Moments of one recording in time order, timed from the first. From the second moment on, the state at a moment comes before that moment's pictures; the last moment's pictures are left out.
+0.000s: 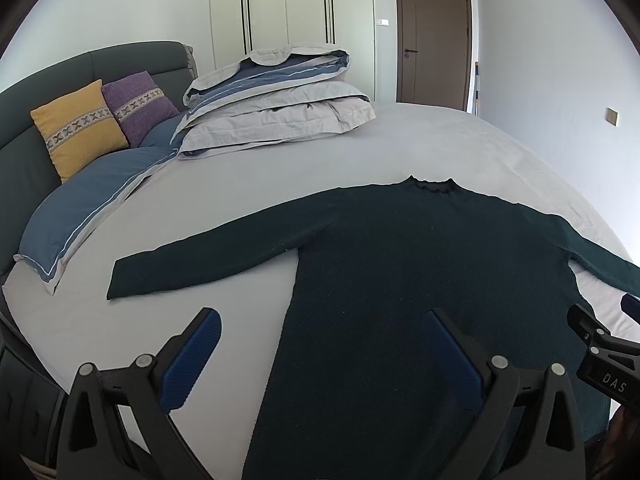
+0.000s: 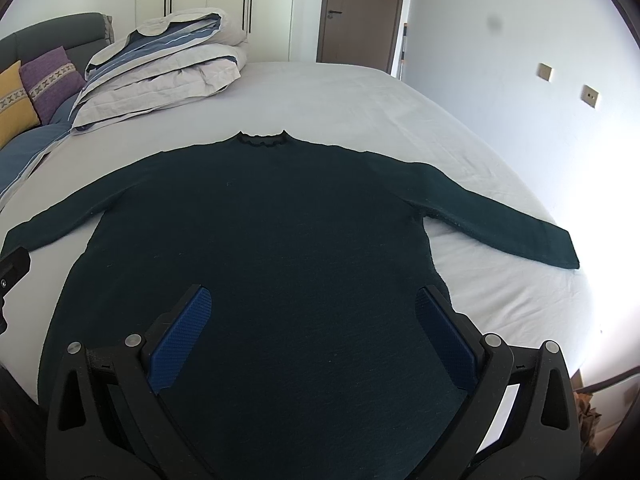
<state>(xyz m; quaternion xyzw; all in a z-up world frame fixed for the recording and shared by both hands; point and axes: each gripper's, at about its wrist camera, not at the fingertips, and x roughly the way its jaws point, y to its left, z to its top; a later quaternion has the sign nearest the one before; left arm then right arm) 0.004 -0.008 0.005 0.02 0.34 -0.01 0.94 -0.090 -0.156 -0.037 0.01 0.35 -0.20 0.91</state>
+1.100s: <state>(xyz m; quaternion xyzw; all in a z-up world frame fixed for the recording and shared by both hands) 0.009 -0.013 0.004 0.02 0.34 -0.01 0.94 -0.091 -0.160 -0.038 0.01 0.36 -0.20 0.91</state>
